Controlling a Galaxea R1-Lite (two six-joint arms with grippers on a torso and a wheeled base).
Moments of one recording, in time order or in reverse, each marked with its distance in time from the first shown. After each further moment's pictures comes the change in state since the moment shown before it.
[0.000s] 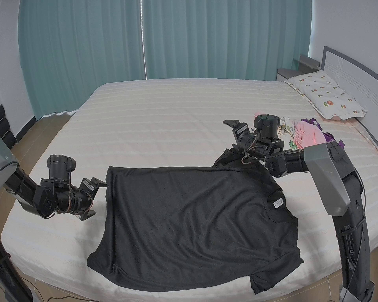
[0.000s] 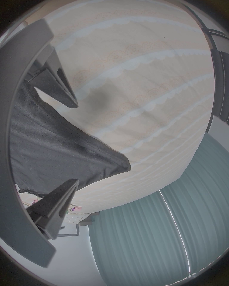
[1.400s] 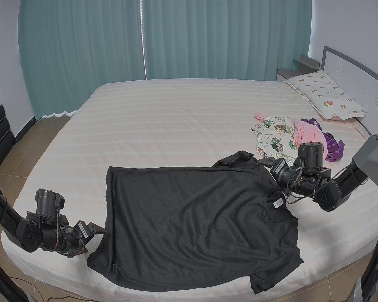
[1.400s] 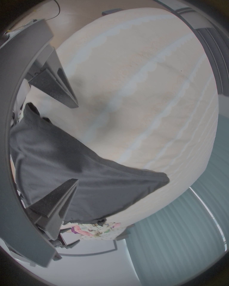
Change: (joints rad) left arm 0.000 -0.180 0.378 0.018 -0.069 0.298; right arm -0.072 -0.502 1.015 -0.238 -0.015 -0.239
